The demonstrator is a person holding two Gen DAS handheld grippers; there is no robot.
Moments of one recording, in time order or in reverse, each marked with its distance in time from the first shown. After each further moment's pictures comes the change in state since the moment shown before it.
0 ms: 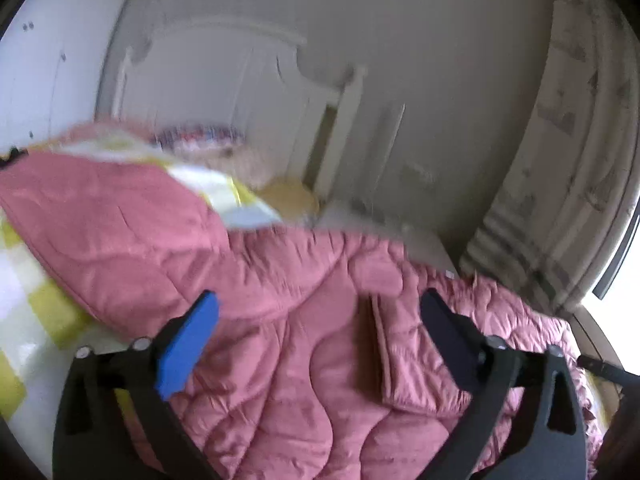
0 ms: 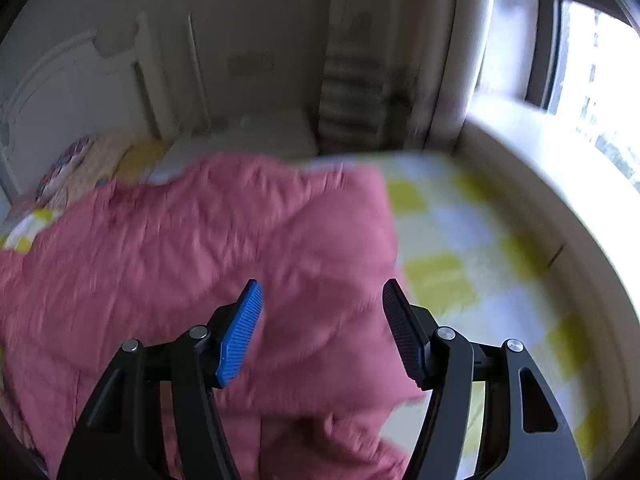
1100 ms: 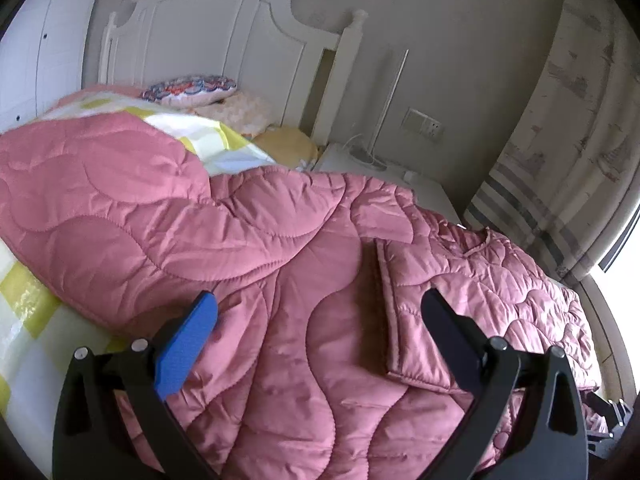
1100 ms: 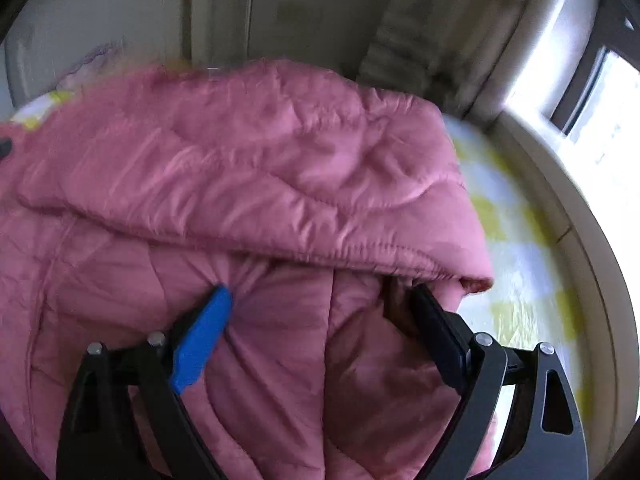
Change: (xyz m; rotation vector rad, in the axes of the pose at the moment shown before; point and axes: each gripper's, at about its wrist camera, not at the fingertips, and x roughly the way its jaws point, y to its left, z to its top) left arm 0.048 0.003 -0.012 0.003 0.245 -0.010; right arm -0.022 0.055 -0.064 -0.217 0.135 -0.032
